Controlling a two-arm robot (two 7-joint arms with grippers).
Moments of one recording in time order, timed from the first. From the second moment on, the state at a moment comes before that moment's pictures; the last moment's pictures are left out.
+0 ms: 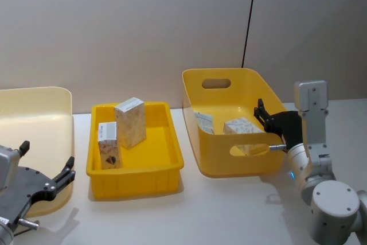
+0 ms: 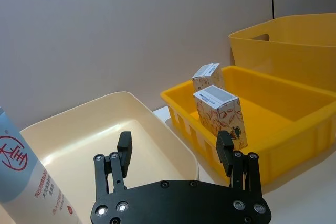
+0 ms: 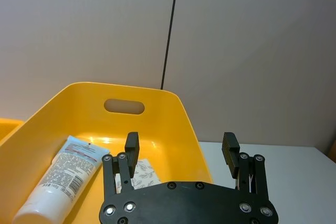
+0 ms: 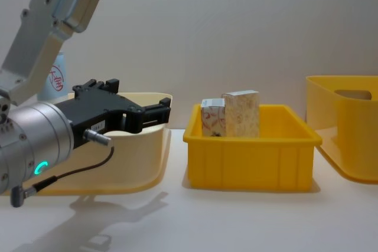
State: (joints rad) left arm -0.24 0.38 0.45 -1.63 -0.20 0.01 -0.01; right arm 0.23 0.13 0.07 -1.54 -0.09 0.13 -0.08
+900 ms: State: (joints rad) left arm -0.24 0.38 0.45 -1.63 -0.20 0.01 -0.01; right arm 0.23 0.13 0.07 -1.54 -0.09 0.13 -0.08
